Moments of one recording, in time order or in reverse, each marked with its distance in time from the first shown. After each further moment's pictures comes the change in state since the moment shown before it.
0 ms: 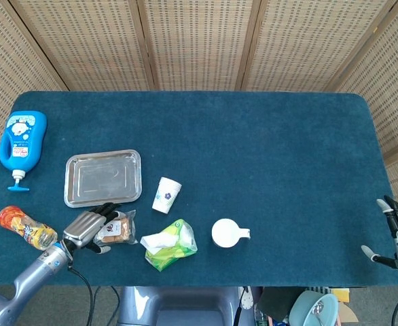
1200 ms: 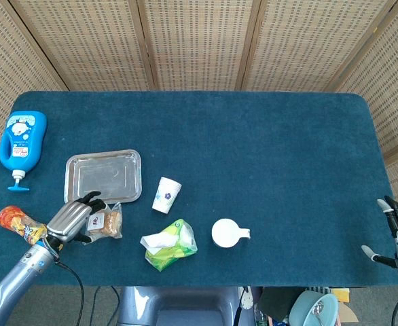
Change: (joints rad) left arm 0.051 0.114 -0.017 -0.110 0.031 0.190 0.025; right arm 0.001 -0.010 0.001 0.019 0.007 -0.008 0.013
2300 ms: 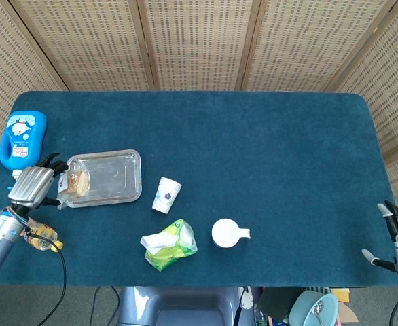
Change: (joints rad) left arm -0.033 0.062 -0.127 0.162 -0.155 -0.007 -0.029; right arm -0.017 -0.033 -0.009 0.032 0.011 -0.002 -0.015
